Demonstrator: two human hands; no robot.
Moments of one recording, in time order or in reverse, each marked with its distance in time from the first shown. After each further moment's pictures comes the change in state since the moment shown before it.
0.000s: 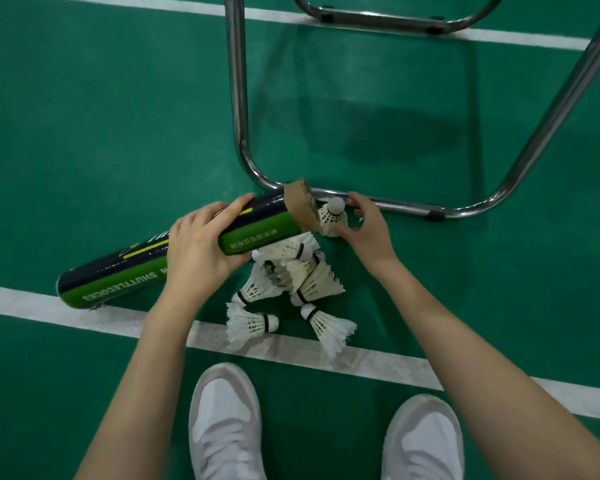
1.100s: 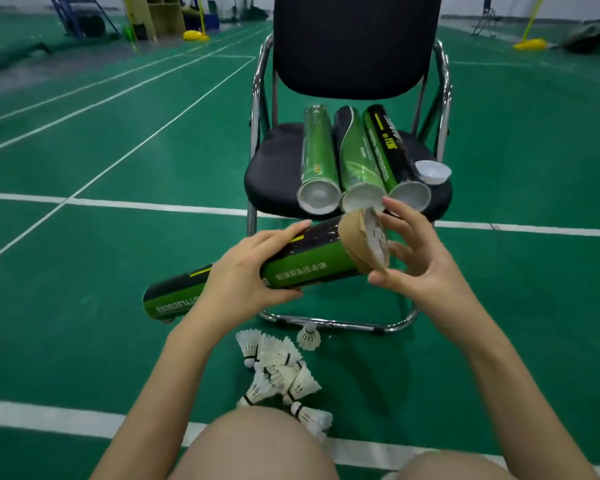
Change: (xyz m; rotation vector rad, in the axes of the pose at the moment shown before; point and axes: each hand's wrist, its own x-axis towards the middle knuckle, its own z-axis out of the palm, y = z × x) left_hand 0.006 0.156 -0.233 -0.270 0.155 0.446; right_hand -0.201 -0.263 -0.190 0.359 -0.053 -0.575
